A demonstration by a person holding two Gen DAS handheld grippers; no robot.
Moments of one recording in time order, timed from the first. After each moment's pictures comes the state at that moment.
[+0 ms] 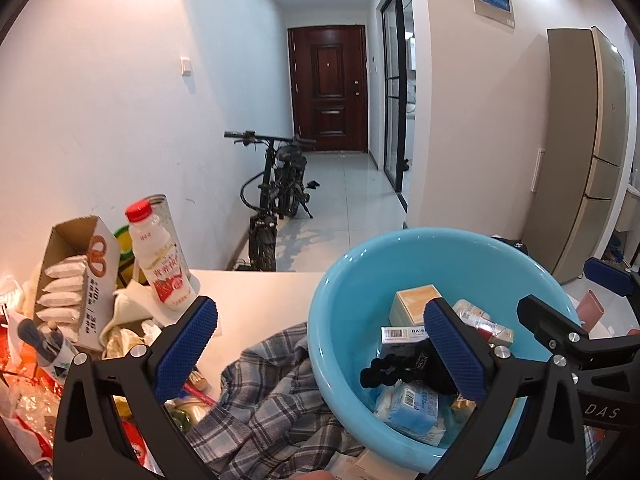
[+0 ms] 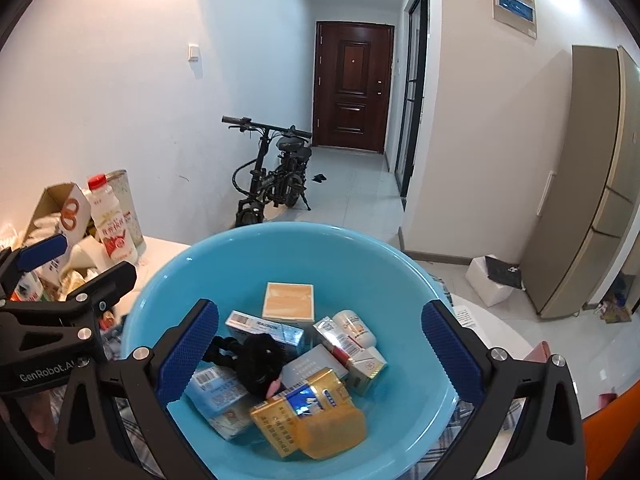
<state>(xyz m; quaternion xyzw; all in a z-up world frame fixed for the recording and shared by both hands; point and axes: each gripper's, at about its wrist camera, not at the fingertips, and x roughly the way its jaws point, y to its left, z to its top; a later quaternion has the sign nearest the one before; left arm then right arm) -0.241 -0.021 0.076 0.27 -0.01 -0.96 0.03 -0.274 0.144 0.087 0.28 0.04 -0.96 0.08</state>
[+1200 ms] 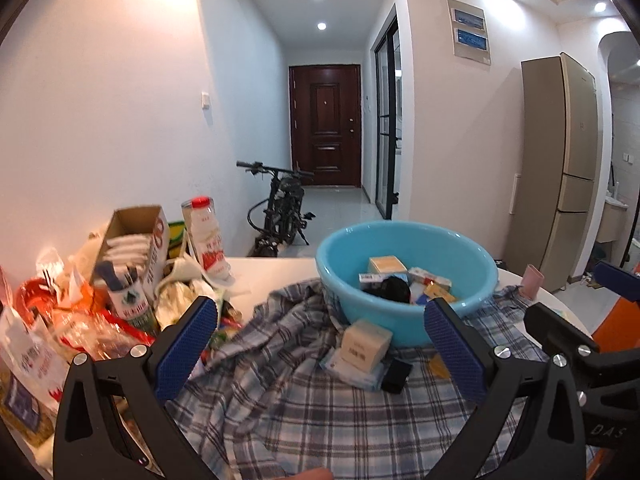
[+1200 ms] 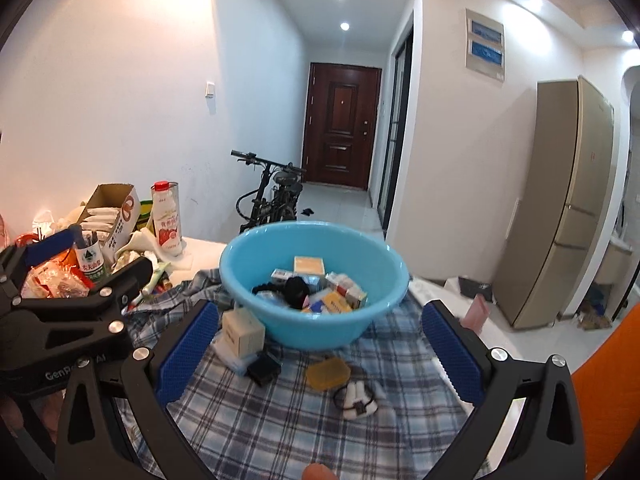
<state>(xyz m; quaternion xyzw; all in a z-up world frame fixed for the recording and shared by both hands) -0.048 -0.031 0.087 0.21 0.00 -0.98 0.01 -0.048 0.130 0.121 0.21 0.06 -0.97 0.05</state>
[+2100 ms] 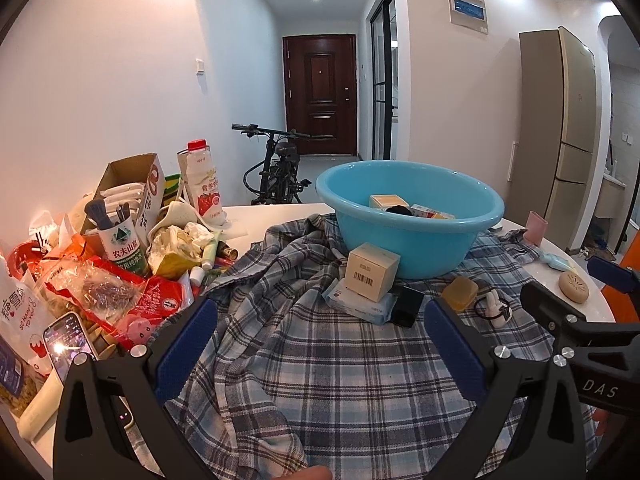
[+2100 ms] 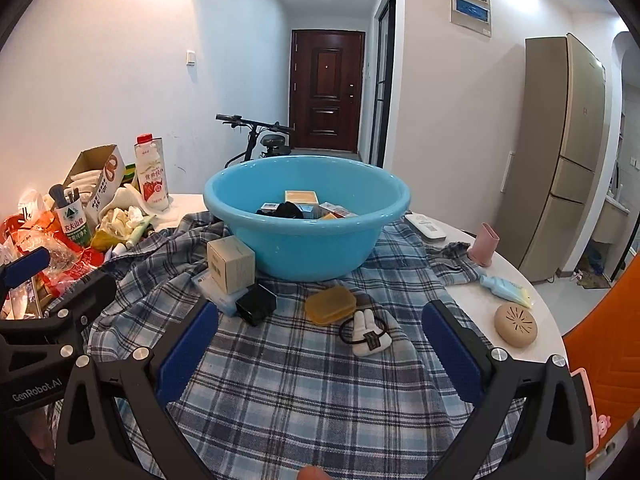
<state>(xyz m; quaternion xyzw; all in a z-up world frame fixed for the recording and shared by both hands) -0.029 -0.032 0.027 0.25 -0.01 -0.97 0.00 -0.044 0.135 0.046 0.27 0.03 -0.96 0.02</state>
